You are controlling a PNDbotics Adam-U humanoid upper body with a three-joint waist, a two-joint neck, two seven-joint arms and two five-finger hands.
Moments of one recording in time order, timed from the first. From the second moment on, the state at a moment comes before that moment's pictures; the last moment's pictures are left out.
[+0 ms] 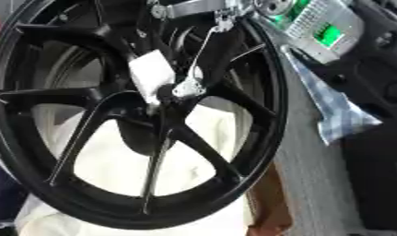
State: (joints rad) left arm -0.20 0.41 0.06 -1.98 -0.01 -0.03 0.35; right arm -0.95 -0.88 0.52 -1.88 0.13 -0.04 0.71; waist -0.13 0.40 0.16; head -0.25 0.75
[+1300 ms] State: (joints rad) left arm -0.19 0.41 0.07 -1.98 -0.01 -0.03 0.35; right arm -0.98 -0.92 0.39 -1.94 -0.09 0.12 0.64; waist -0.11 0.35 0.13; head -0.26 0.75
